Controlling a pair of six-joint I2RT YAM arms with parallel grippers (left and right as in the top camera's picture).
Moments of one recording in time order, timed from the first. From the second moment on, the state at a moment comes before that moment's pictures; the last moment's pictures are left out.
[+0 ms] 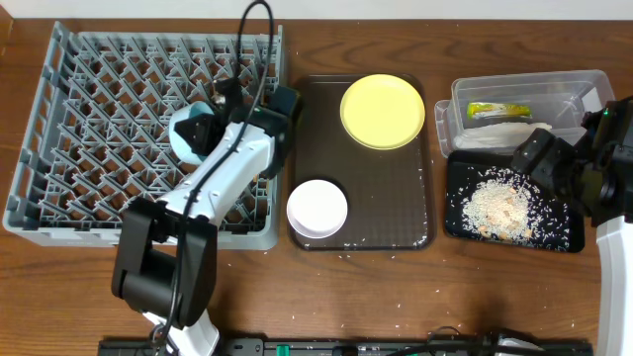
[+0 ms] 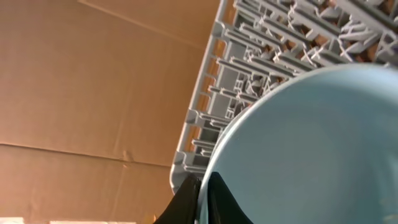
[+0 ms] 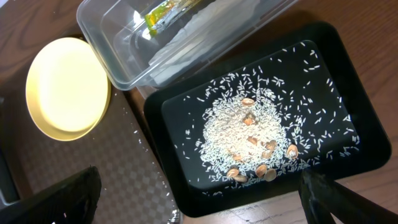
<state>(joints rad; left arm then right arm) -0.39 1.85 1.35 -1.06 -1.32 -0.41 -0.24 1.24 1.25 -1.05 -0.10 0.39</state>
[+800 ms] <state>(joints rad) -0.41 1.85 1.30 -1.33 -1.31 -0.62 -0.24 1.24 1.25 -1.05 -0.10 0.39</state>
